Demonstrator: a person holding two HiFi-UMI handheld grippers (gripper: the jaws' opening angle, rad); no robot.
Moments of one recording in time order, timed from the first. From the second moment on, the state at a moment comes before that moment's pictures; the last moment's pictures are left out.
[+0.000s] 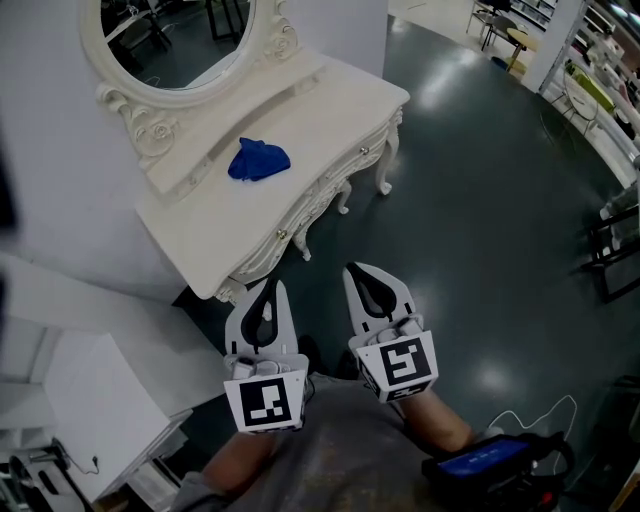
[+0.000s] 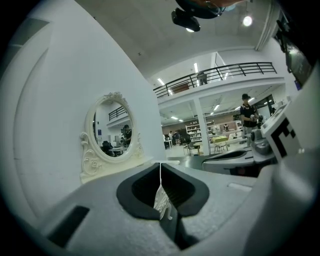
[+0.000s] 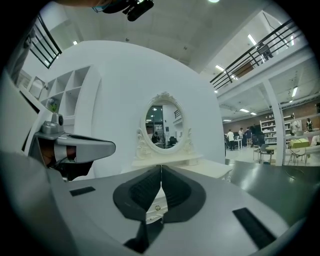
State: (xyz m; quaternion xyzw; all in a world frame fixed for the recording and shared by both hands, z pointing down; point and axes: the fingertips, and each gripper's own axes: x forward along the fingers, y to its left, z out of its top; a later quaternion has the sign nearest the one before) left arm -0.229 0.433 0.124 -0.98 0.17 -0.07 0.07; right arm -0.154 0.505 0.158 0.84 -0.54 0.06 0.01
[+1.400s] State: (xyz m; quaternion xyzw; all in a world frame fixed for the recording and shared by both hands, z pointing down) left arm -0.032 0.196 0.134 -0.99 0.14 -0.06 0.03; right arm 0.034 0.272 0.151 0.86 -0.51 0.05 0.04
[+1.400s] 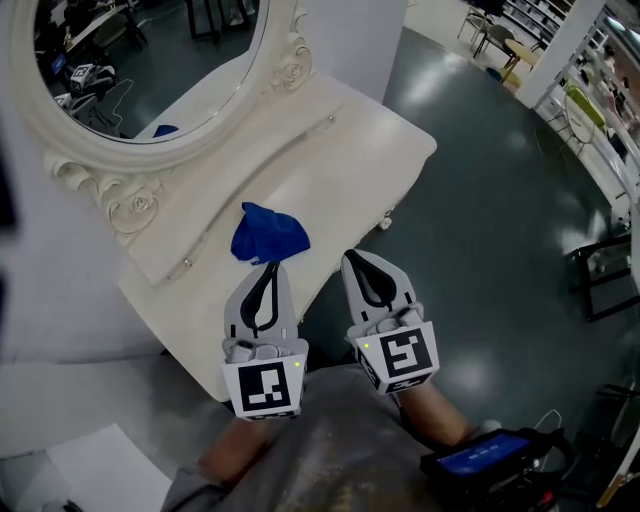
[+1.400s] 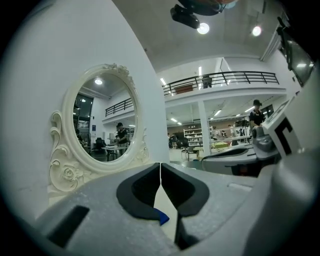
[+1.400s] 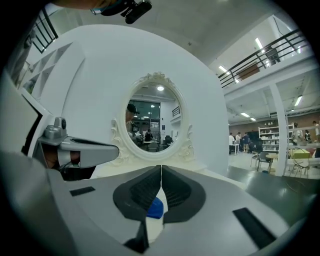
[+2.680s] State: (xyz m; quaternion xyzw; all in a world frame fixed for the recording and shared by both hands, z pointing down) left arm 0.100 0.117 0.169 -0.95 0.27 -0.14 0.03; right arm 0.197 0.173 0.189 0.75 -0.64 0.12 0.02
